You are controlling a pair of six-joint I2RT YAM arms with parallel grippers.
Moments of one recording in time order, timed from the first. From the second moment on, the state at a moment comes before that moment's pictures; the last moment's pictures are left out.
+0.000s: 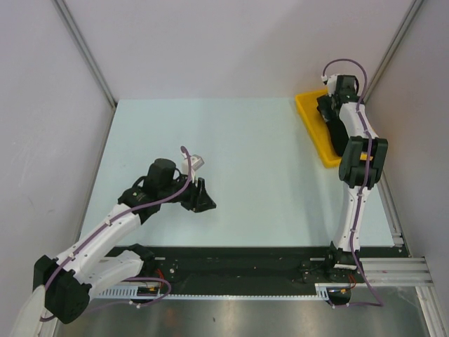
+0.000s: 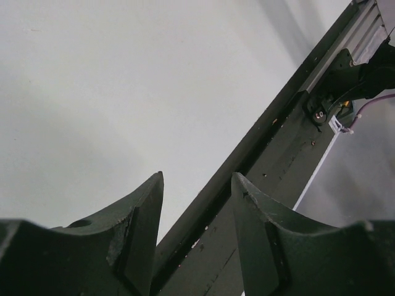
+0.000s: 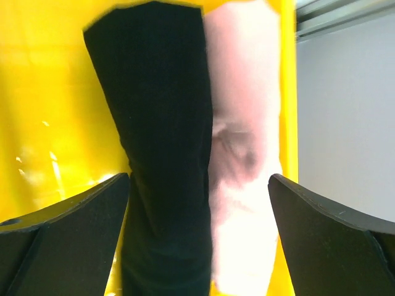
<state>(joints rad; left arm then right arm) -0.53 0.94 0.70 -0.43 0.53 -0.28 -0.10 2.36 2.14 -0.51 0.18 -0.49</state>
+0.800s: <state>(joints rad) -0.53 0.83 0.69 -0.42 0.33 -0.34 0.62 1.23 1.10 -0.34 0.51 0.35</state>
